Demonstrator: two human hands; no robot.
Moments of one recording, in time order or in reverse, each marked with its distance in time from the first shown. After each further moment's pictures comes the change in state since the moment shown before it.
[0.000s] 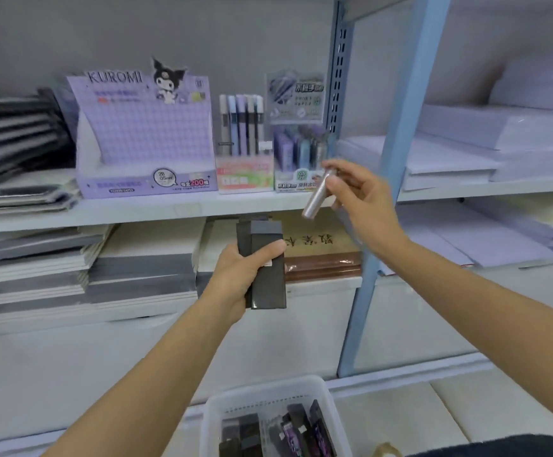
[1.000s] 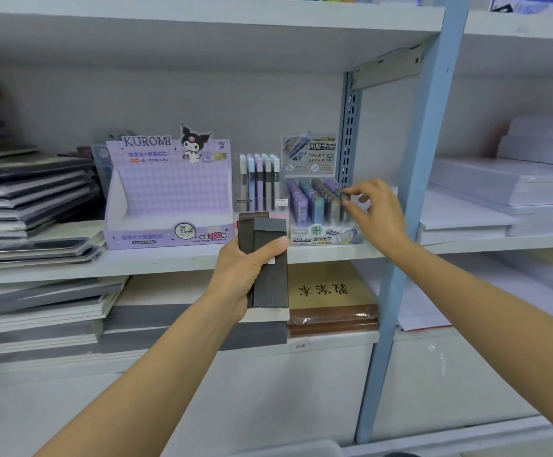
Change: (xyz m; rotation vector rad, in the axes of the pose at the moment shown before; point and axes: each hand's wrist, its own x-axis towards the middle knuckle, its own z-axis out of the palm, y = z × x) left_hand 0.022 0.074 0.005 -0.010 0.038 0.174; right_hand 0.093 0.026 -0.024 -0.762 0.115 -0.160
